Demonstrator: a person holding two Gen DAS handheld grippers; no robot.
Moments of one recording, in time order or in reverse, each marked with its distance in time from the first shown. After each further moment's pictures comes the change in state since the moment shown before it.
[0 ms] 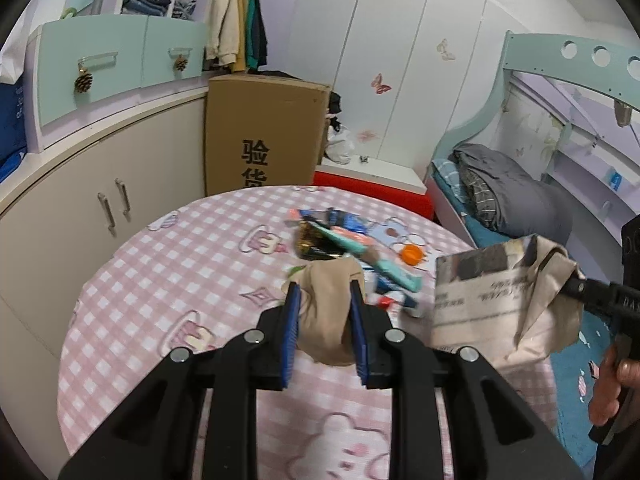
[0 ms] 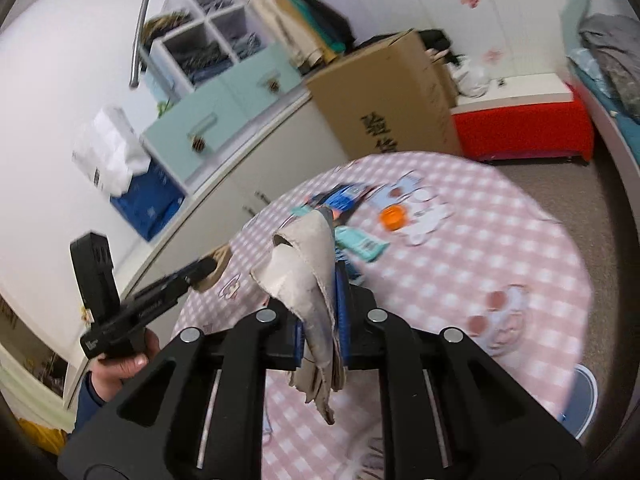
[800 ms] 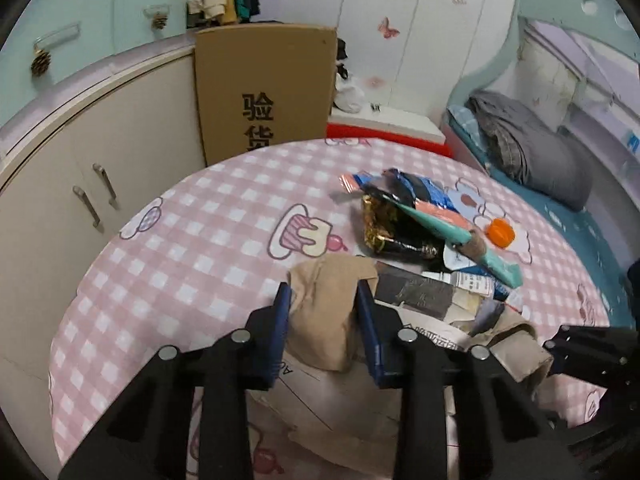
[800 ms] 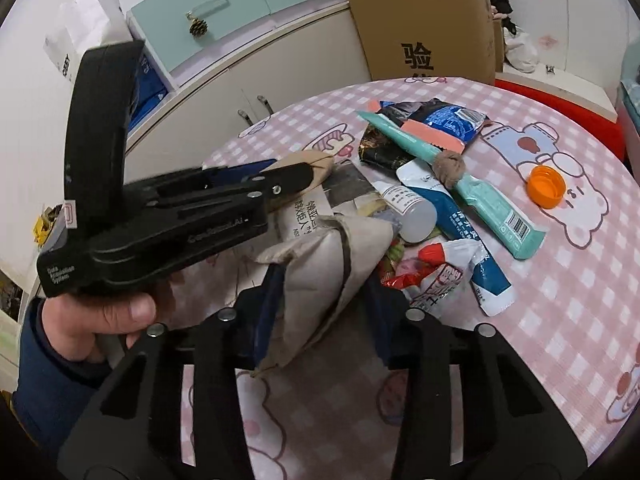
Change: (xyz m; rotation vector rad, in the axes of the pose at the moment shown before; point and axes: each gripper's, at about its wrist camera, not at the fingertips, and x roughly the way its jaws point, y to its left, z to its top) left arm 0.108 0.058 0.021 0.064 0.180 0.035; right arm 0.184 0.081 -0.032 -0.202 0.291 -0.069
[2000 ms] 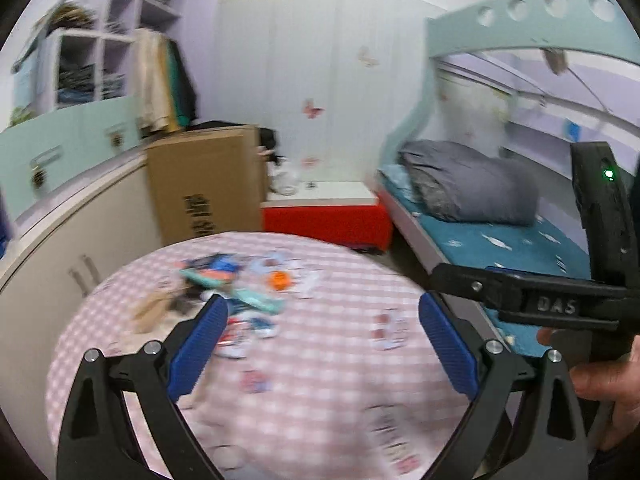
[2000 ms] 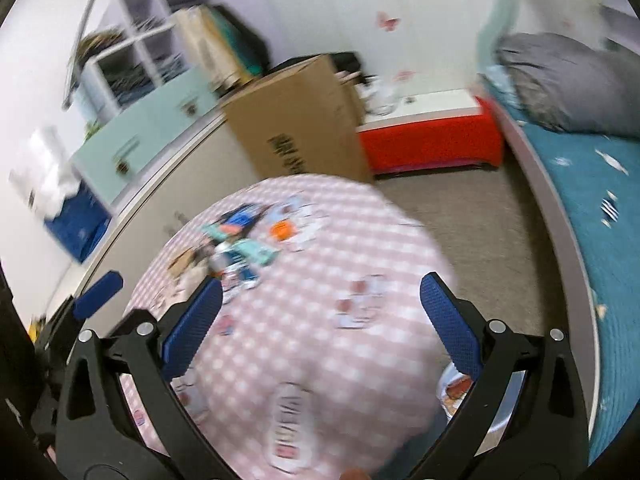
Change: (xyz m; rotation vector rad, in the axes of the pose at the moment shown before) left arm -0.159 -0.204 -0.044 0.146 -0.289 -0.033; right arm -0.224 -0.097 -0.054 0.257 -0.287 -0.229
